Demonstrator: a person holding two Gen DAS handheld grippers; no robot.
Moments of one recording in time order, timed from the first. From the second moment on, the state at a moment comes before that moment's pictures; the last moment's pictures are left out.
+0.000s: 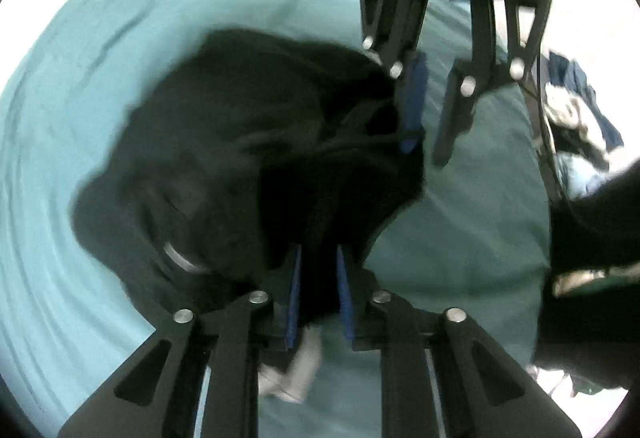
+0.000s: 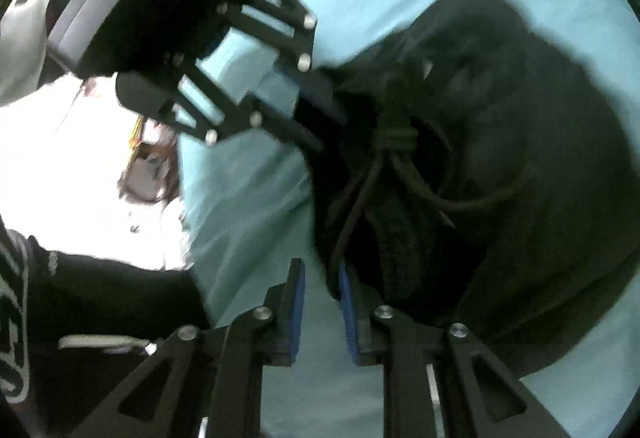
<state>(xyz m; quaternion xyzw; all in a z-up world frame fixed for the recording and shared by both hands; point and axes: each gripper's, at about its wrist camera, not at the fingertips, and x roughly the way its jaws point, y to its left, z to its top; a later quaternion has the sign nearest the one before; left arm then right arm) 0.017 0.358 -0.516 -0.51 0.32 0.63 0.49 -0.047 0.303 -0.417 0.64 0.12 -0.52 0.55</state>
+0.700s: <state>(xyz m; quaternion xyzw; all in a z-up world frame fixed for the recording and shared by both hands) -0.075 0.233 -0.522 -0.70 -0.19 0.65 0.23 -0.097 0.447 -0.453 0.69 -0.27 -0.64 0.20</state>
